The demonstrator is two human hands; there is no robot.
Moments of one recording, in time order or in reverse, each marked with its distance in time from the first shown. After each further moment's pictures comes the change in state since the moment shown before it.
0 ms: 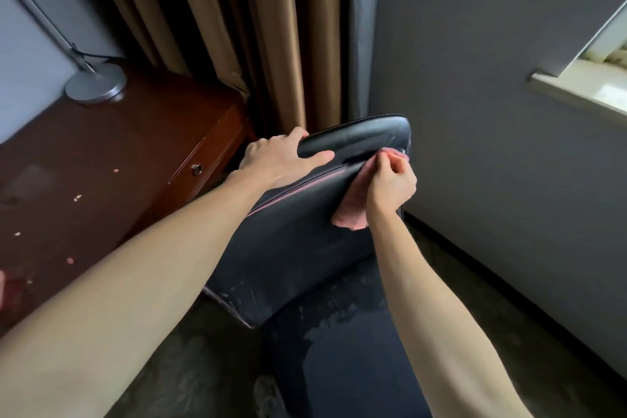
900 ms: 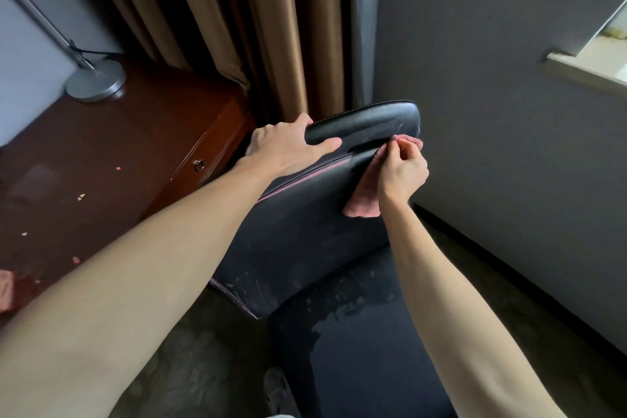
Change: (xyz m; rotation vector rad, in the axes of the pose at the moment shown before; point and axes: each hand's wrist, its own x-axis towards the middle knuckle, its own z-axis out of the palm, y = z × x) left_hand 0.014 0.012 0.001 0.043 0.019 -0.019; right_hand 0.018 0.007 0.001 -0.197 0.000 -0.077
